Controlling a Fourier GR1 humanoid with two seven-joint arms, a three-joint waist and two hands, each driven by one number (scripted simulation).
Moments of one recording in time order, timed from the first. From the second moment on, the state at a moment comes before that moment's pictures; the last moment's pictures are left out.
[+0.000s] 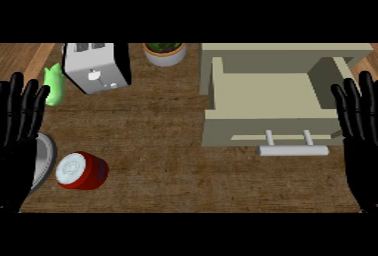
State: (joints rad) left arm -0.03 0.12 0.05 -2.10 -0.02 -0.05 -0.01; right arm -0.04 -0.11 0.02 -2.10 -0.03 -0.01 -0.02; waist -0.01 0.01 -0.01
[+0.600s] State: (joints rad) left arm 0.22 0.32 0.21 -2.07 0.37 -0.36 0.09; right arm 0.08 -0.09 -0.04 -2.06 0.00 -0.09 0.13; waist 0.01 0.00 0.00
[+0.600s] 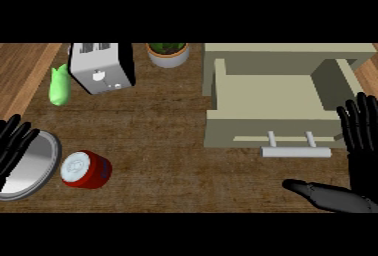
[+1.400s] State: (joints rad) left arm 0.40 0.41 0.52 -2.16 0.73 -0.55 0.27; right arm 0.32 -0.14 -0.25 -2.14 -0.20 0.08 0.09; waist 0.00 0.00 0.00
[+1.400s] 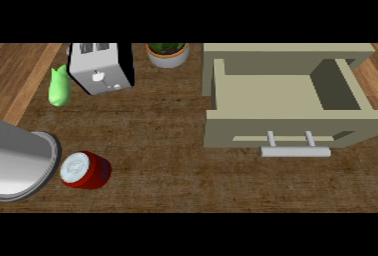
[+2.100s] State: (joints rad) left arm 0.32 0.41 0.52 -2.07 0.94 -0.46 0.48; right arm 0.39 -0.14 -0.38 -2.14 -0.31 0.20 0.06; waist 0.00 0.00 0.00
